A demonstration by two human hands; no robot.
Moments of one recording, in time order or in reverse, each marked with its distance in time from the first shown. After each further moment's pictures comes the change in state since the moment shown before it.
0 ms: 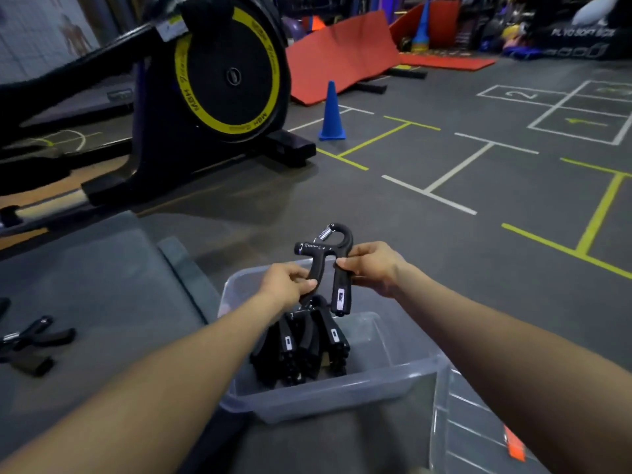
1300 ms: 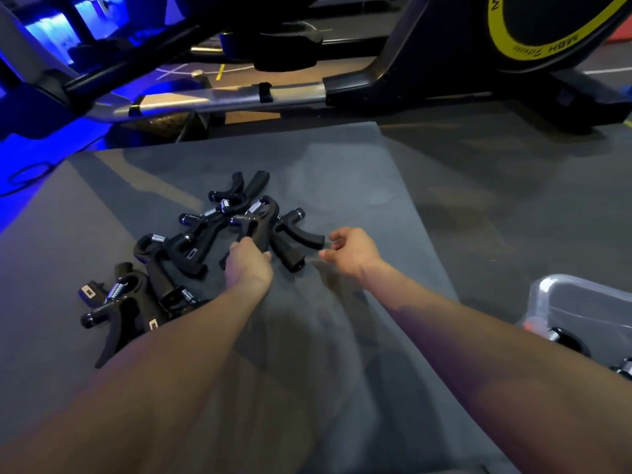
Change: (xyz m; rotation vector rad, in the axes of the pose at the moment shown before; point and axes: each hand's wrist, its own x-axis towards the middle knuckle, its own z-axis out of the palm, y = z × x) left_hand -0.011 -0.302 -0.358 0.306 0.815 -0.602; right_hand 0.078 0.070 0.486 -0.726 -0.420 -0.240
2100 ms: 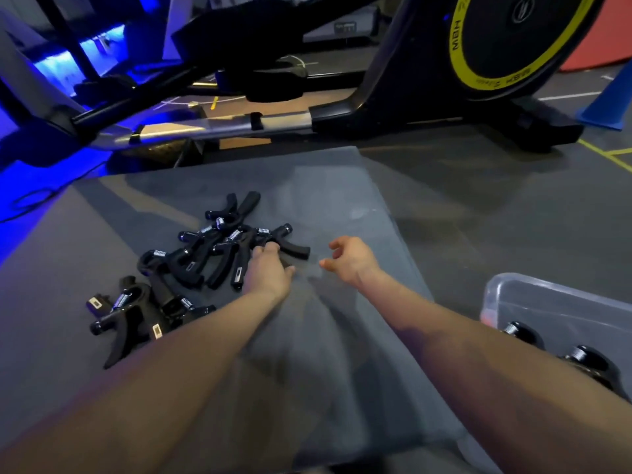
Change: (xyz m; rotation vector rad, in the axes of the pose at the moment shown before) left_hand -0.059 0.033 -0.015 0.036 -0.135 0.233; right_hand -0.038 -0.004 -0.036 -0.059 0.002 -0.002
